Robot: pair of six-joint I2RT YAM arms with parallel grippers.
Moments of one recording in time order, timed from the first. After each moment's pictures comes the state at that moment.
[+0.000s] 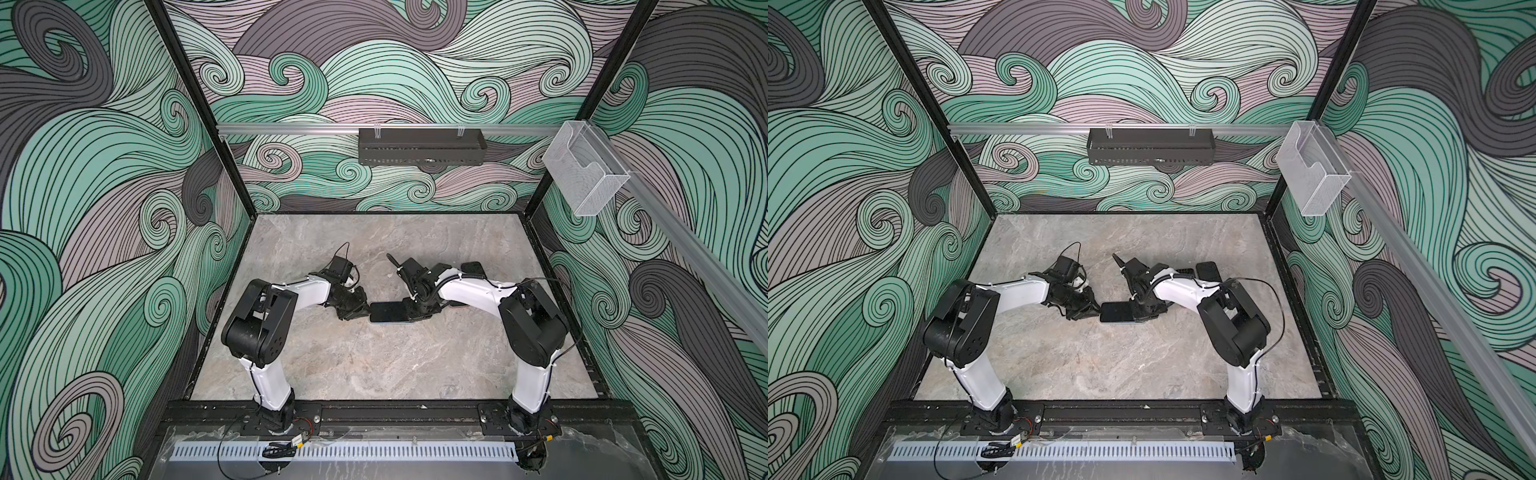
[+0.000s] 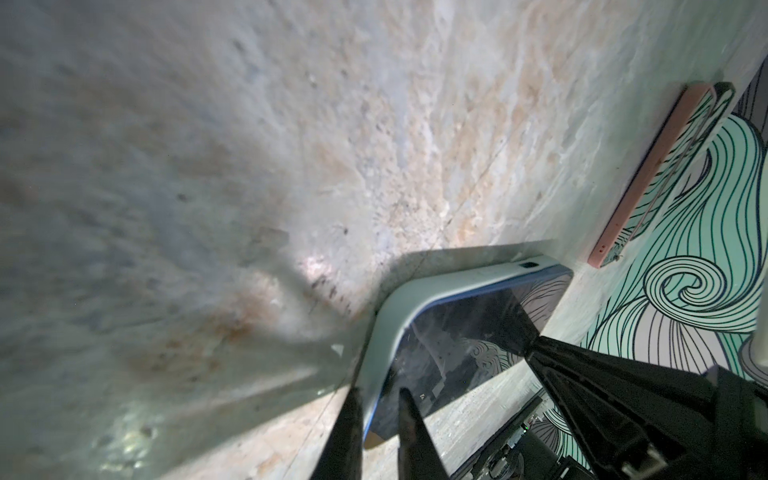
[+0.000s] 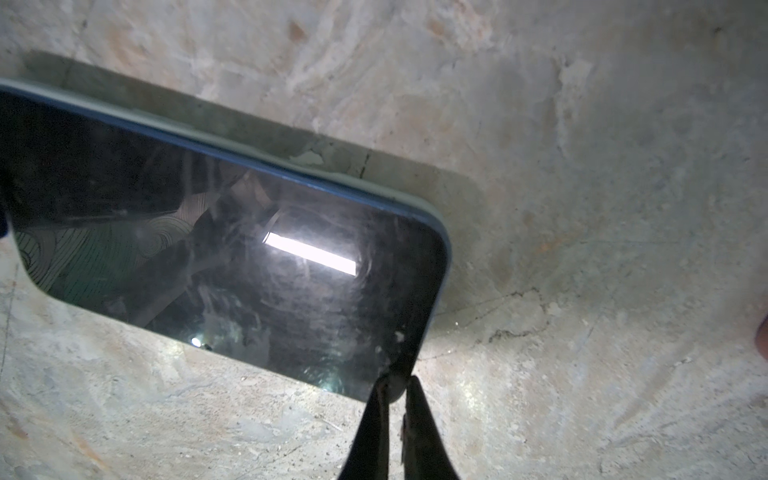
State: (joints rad) left arm -0.38 1.77 0.94 -0.39 0.55 -0.74; right arm 0.73 1.92 1.27 -0.82 -0.03 0.41
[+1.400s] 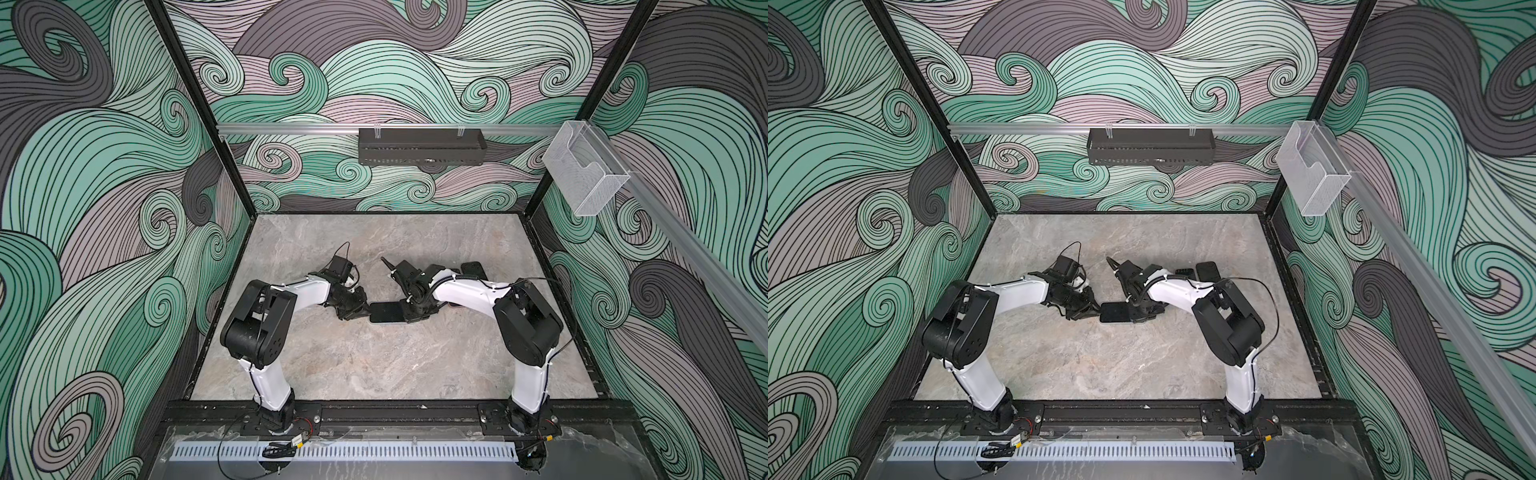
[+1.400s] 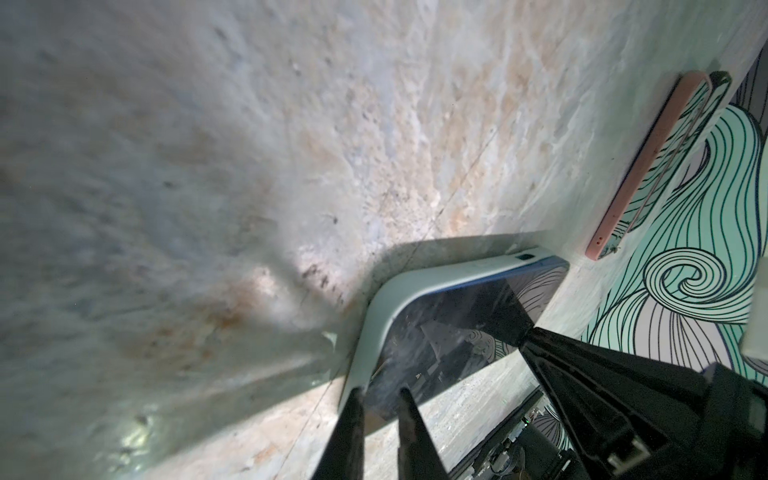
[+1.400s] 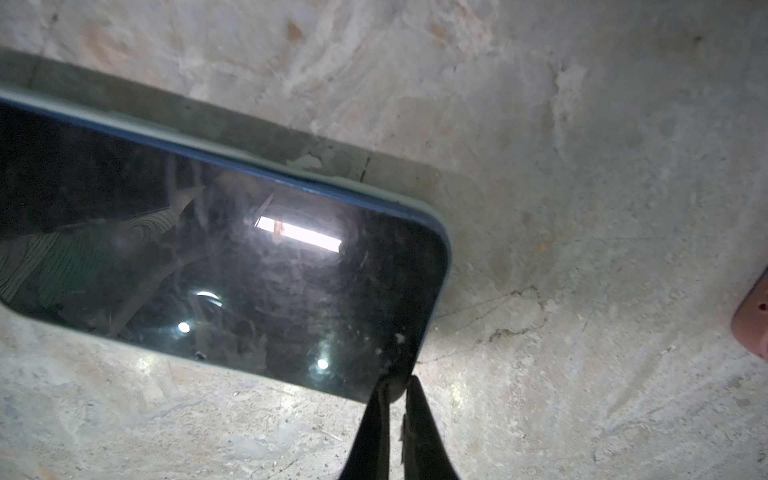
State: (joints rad) left arm -0.38 1.76 0.94 -0.41 0.55 -0.72; right arm 0.76 1.95 1.30 -0.85 0.03 0.44
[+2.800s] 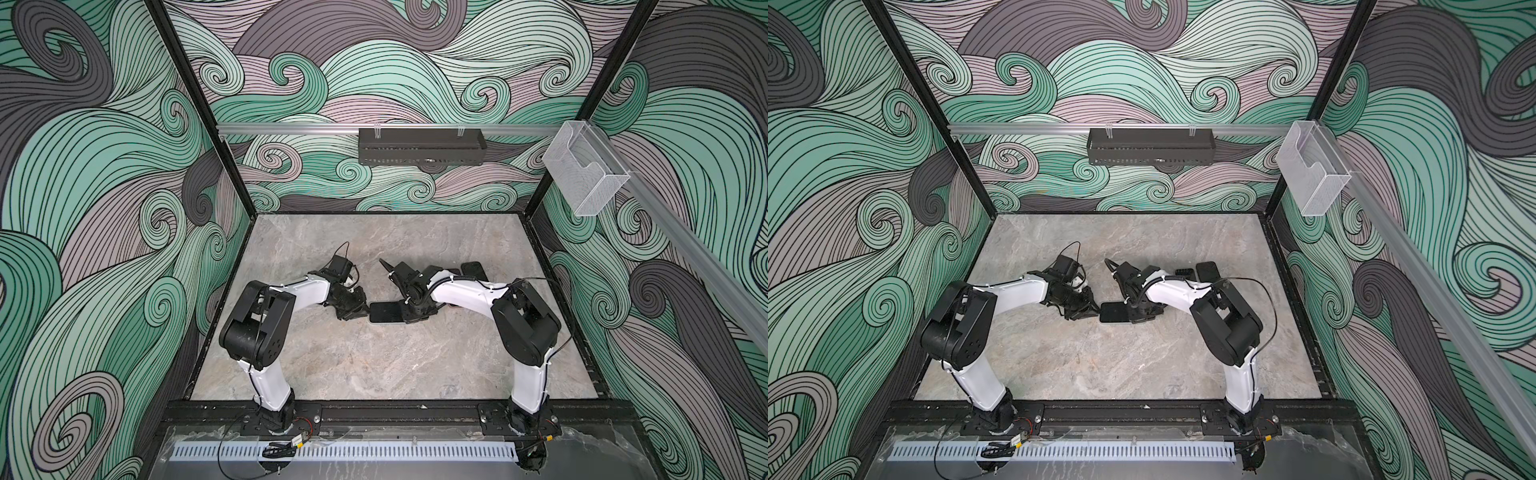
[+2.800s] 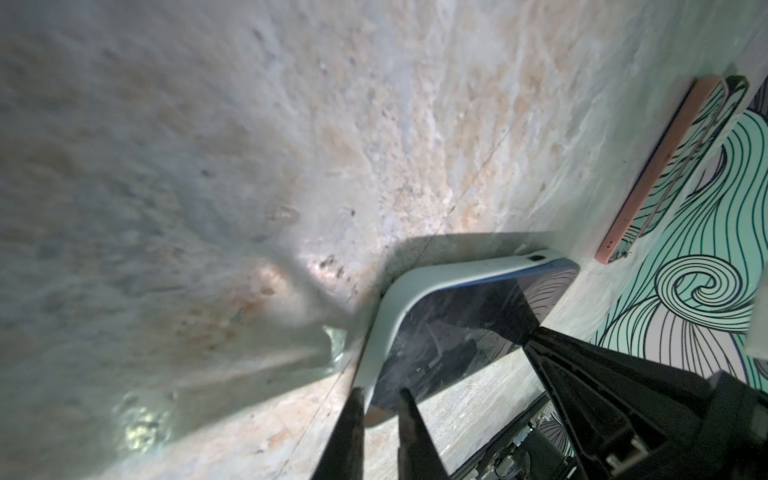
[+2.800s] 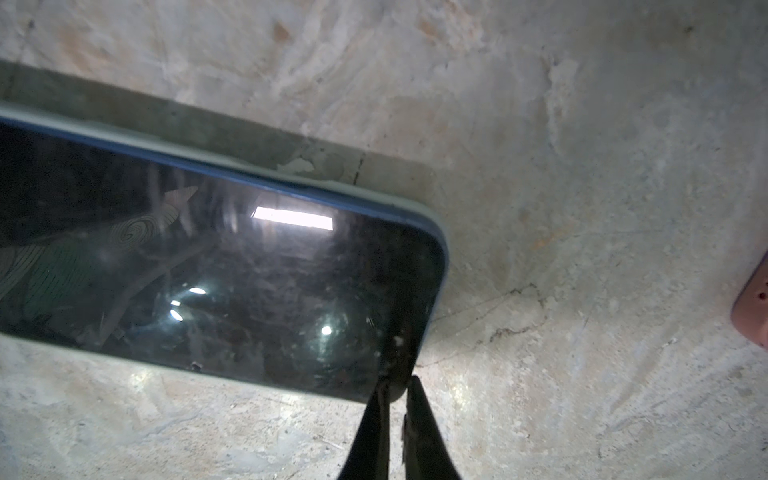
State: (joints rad) left arm -0.38 1.75 0.95 -0.44 0.53 -0.72; right arm 0.77 1.97 1.31 -0.85 0.06 0.48
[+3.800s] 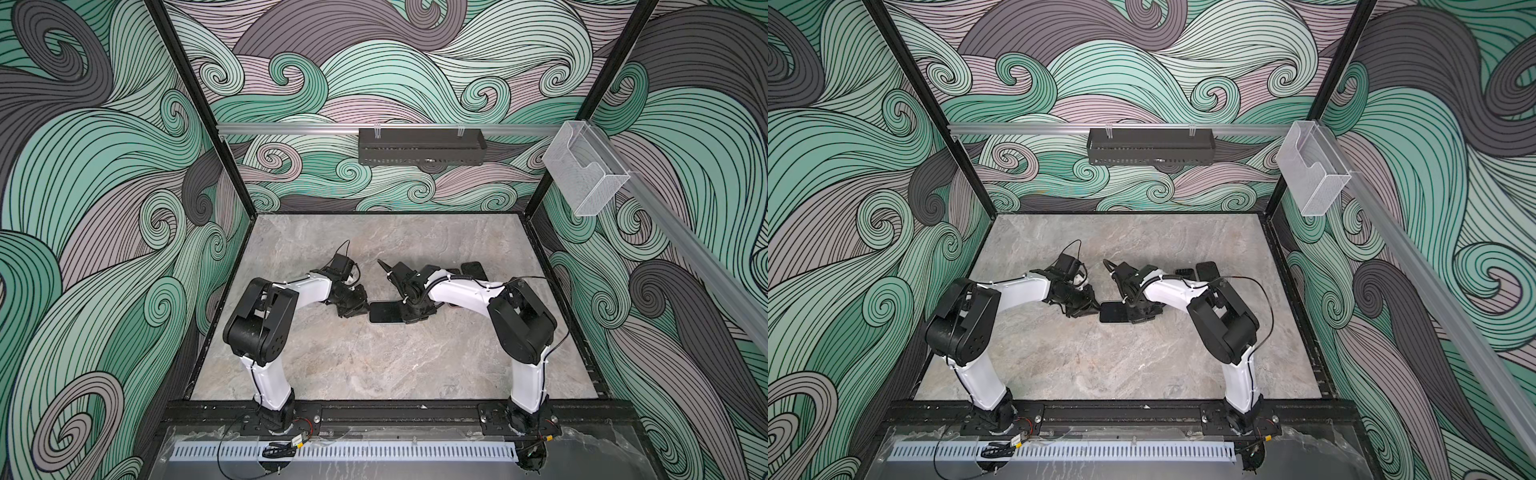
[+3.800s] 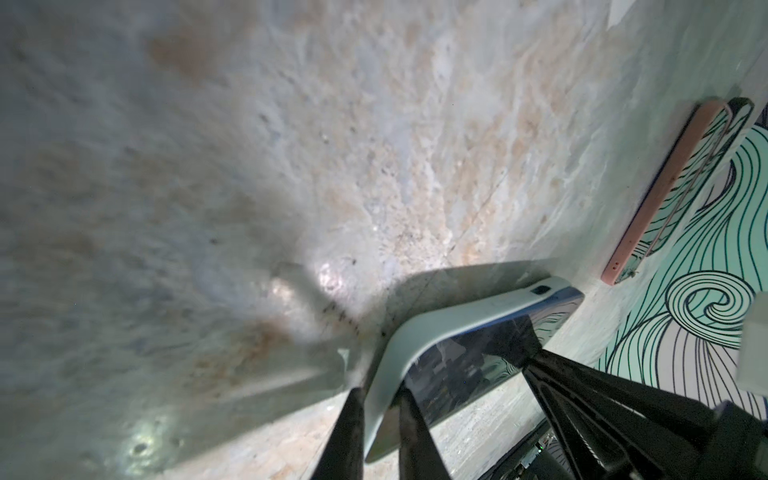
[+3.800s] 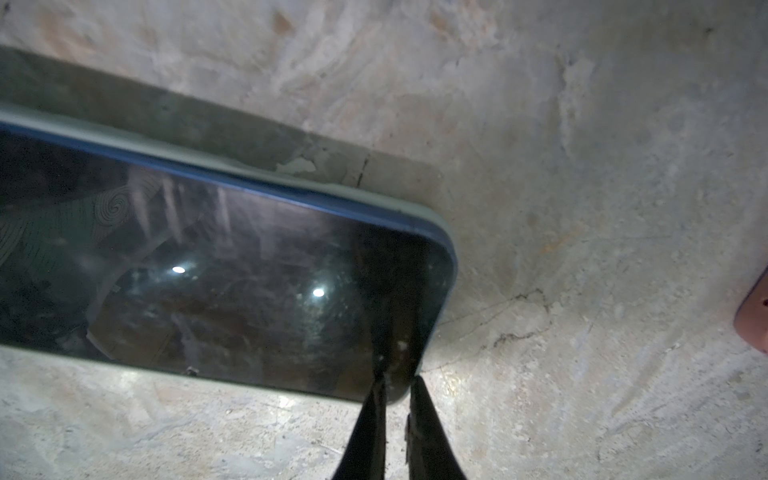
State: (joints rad) left arm -0.38 1.79 0.98 -0.42 0.49 -0.72; right arm 0.77 1.99 1.33 -0.87 0.06 0.48
